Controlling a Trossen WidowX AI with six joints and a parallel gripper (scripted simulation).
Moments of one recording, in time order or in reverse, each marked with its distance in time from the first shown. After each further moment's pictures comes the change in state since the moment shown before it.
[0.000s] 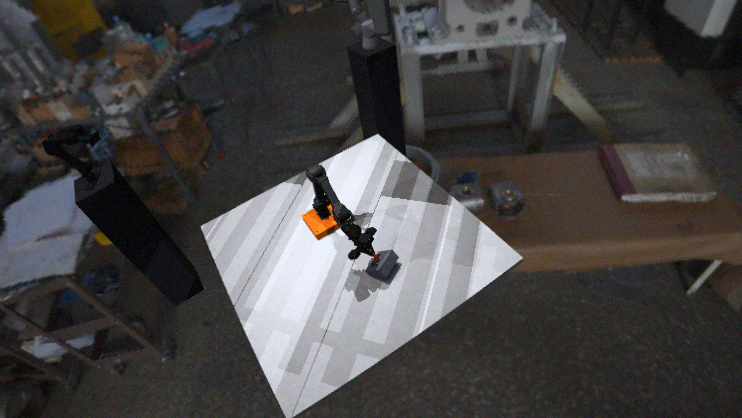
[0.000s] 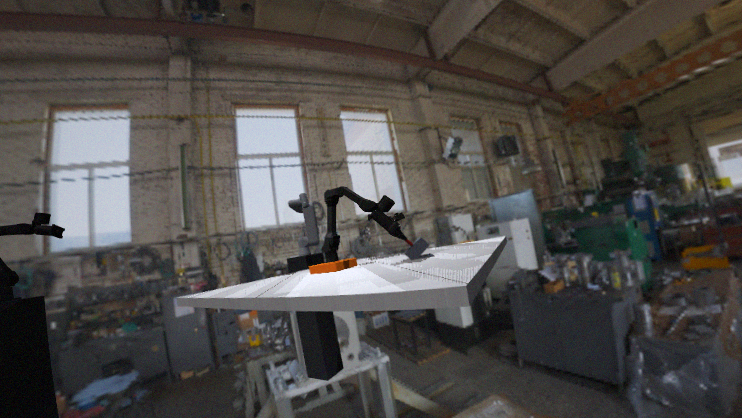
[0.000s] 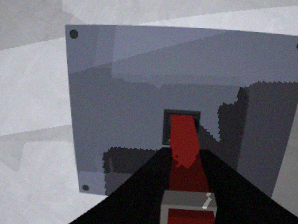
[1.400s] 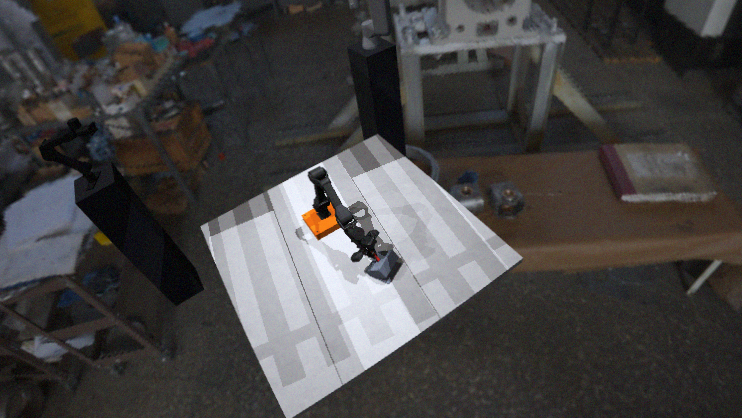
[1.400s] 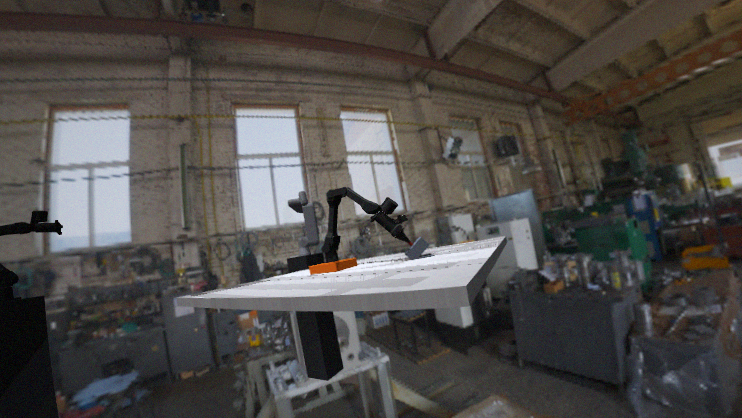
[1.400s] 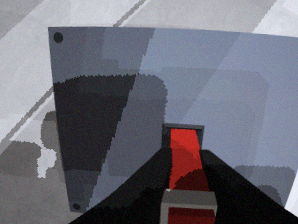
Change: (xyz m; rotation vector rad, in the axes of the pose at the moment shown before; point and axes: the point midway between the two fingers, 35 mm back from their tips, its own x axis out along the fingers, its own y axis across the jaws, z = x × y) arm 0.017 0.000 0.002 0.002 0.003 -0.002
